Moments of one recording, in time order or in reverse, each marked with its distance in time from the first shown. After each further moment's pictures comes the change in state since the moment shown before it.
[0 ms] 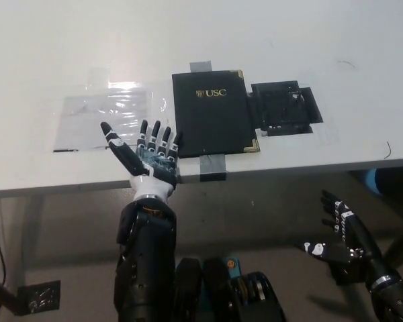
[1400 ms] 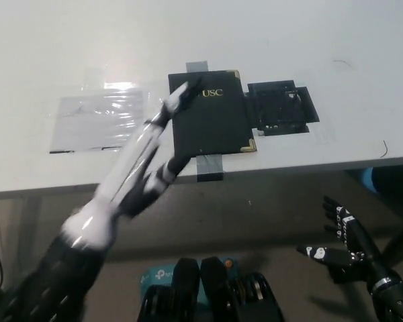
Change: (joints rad) left_arm 0.272 0.672 -0.755 -0.994 0.763 0.037 -0.192; right_arm -0.007 -0.001 -0.010 0.044 -0.016 0.008 0.001
